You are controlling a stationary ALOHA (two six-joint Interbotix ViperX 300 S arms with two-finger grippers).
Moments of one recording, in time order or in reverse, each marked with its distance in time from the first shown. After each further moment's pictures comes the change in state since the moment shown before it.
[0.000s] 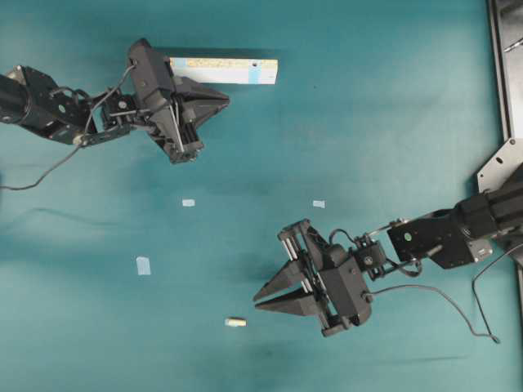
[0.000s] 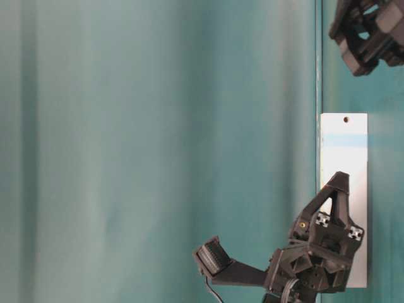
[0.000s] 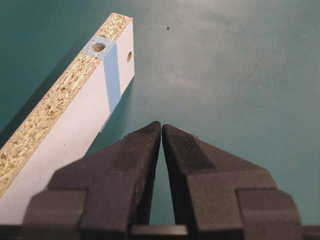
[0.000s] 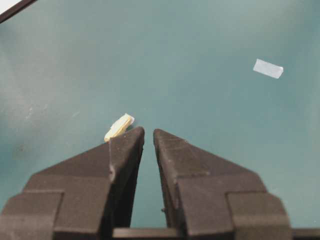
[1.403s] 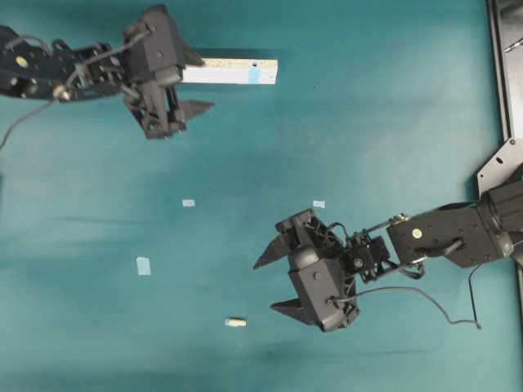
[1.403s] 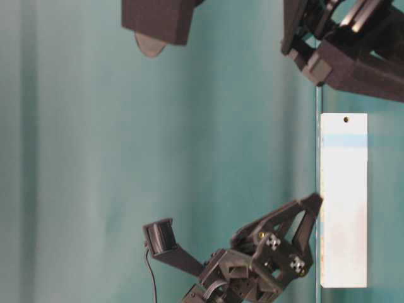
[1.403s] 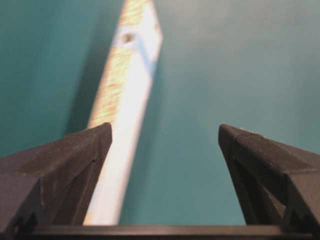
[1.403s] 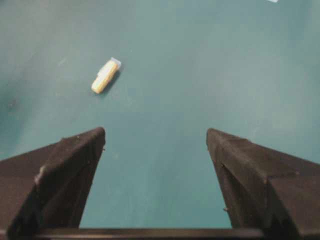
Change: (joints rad) left arm 0.107 -0.293 -0.087 0.043 0.696 0.288; right arm 0.003 -0.186 -0.124 -0.025 0.664 0.091
